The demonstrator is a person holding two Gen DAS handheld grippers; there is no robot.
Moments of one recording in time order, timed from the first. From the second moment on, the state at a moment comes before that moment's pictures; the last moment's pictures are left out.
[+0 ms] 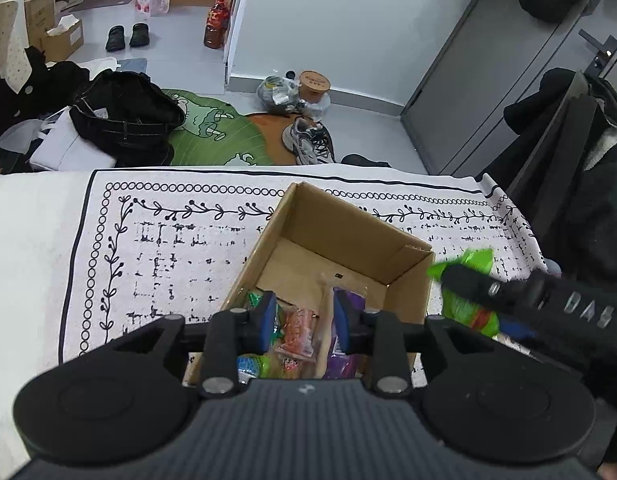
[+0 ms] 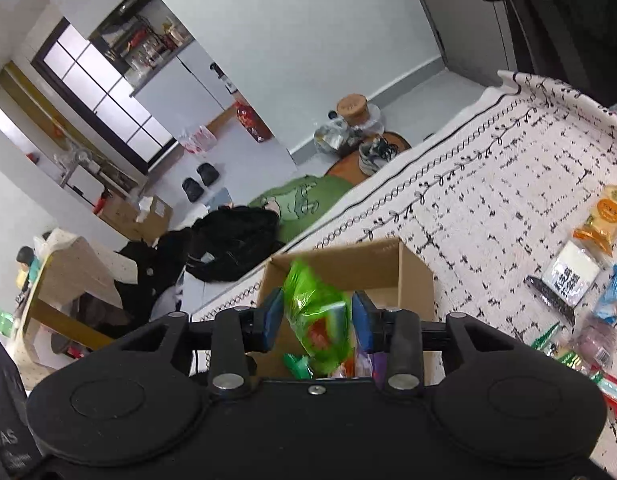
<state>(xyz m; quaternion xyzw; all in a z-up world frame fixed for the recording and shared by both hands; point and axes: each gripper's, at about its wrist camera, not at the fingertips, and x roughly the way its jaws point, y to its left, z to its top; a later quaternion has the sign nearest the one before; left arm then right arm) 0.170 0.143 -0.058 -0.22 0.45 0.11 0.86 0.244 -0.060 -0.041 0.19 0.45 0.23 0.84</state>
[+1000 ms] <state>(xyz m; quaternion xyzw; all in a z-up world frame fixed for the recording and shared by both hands) 0.155 0.076 -0.048 -0.19 0.44 0.07 0.88 0.204 -0.175 -0.043 0.15 0.46 0.16 0.86</state>
